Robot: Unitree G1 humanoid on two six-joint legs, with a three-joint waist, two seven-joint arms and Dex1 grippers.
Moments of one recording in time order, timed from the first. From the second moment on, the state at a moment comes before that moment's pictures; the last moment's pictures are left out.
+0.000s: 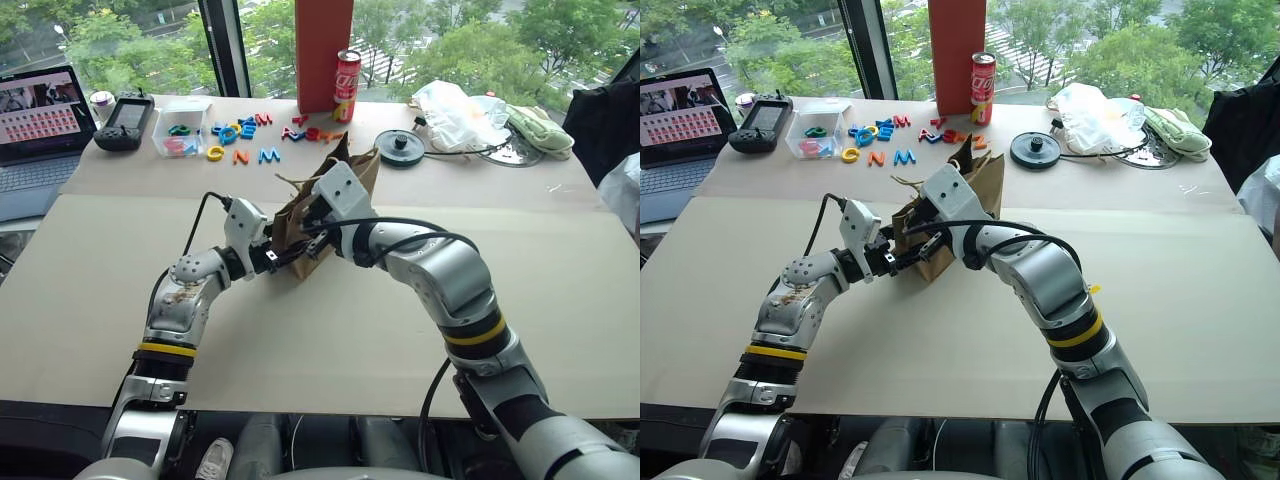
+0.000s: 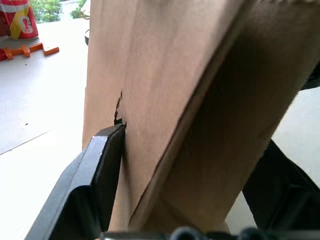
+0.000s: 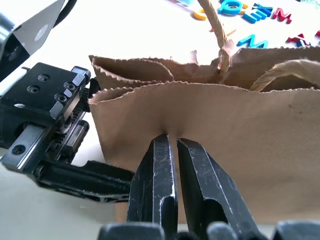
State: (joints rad) left arm -0.48 0.36 -0.03 0.14 -0.31 0.26 -0.78; right arm -0.78 -0.24 0.32 -0.27 0.25 1.08 0.35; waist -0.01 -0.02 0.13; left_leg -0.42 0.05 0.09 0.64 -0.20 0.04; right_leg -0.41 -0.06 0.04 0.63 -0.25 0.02
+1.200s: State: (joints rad) left arm -0.50 0.55 0.03 0.12 -0.44 0.25 -1.05; right arm -0.54 -0.83 -0.17 -0.41 0.48 0.96 0.81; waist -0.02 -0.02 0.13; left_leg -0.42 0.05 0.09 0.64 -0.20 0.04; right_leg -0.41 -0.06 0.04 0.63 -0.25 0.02
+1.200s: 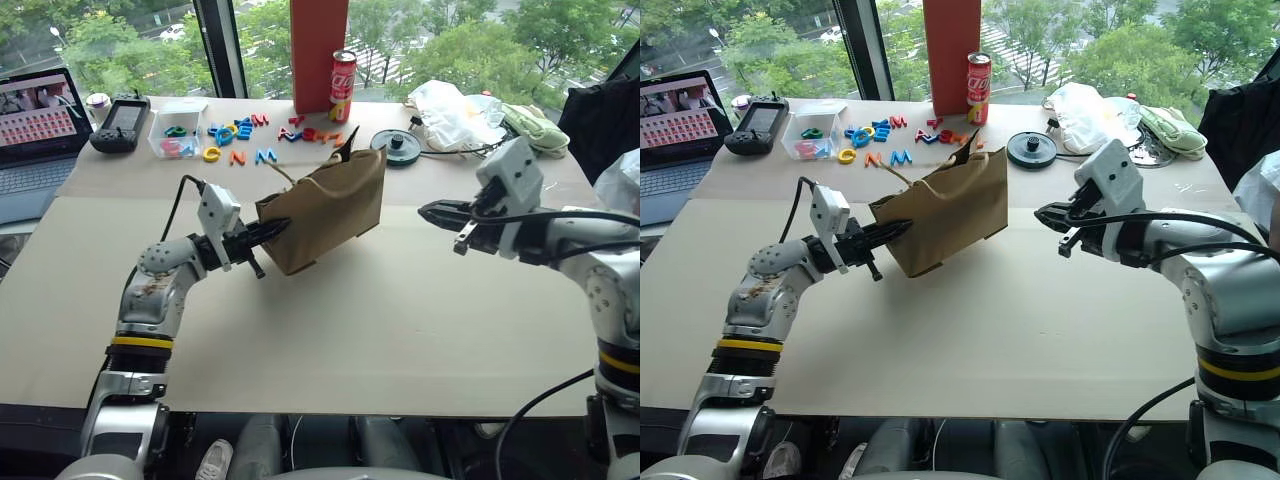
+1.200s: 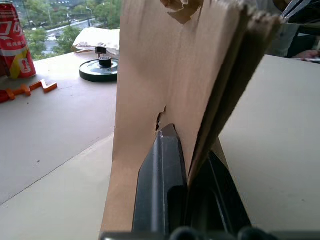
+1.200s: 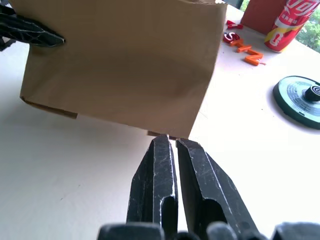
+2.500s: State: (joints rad) left arm -0.50 0.66 -0.10 0.23 -0.38 0.08 -1.51; right arm -0.50 -0.96 -0.17 -0.27 0.64 0.81 1.11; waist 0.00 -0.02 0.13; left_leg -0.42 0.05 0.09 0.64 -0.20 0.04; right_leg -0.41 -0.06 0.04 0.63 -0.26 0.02
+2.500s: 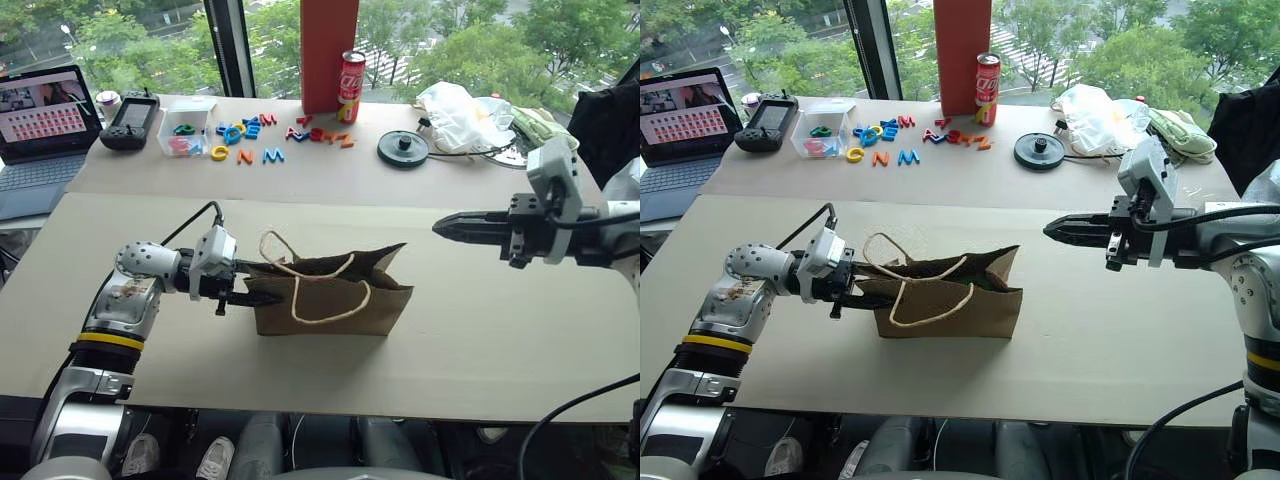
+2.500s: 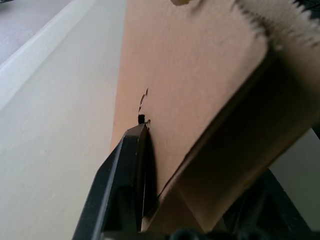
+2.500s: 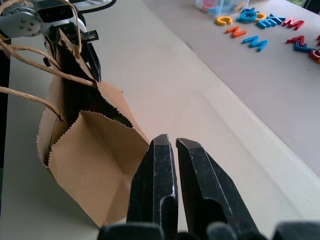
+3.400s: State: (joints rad) left arm -0.62 1.04 0.15 -0.05 -0.74 0.76 -1.49; right arm -0.49 -0.99 -0.18 -0.35 0.73 0.81 1.13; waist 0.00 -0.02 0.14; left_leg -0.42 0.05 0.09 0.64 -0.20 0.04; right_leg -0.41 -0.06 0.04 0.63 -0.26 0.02
